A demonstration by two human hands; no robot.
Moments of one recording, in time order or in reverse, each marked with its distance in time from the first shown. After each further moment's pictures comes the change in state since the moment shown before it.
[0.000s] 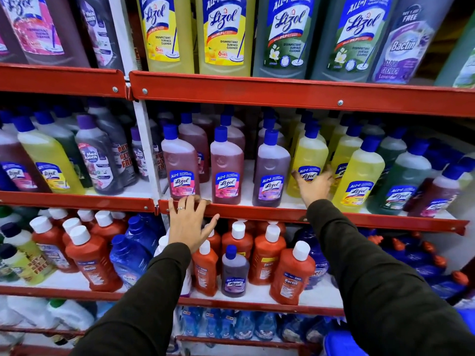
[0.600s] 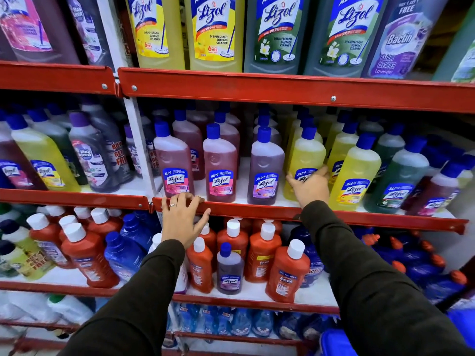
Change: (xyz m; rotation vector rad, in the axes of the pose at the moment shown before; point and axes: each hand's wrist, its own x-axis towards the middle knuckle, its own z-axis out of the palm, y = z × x) left_hand 0.003 0.000 0.007 -0.054 0.035 -0.042; right_hand -0.002 0.005 -0.009 -0.201 -0.034 -0.083
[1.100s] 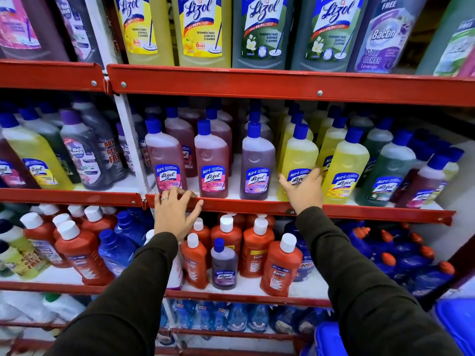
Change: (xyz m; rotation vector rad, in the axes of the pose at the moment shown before) left_hand 0.005 0.001 -0.002 -0.067 0.056 -0.021; right_hand -0.021 0.019 -0.009 0.027 -0.006 -0.084
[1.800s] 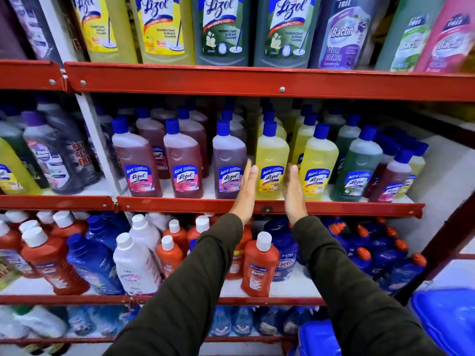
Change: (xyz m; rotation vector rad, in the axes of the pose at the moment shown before) left_hand 0.026 0.231 0.028 -1.373 -0.373 -0.176; right_hand 0.003 0.043 -0.021 0.689 -0.274 0.076
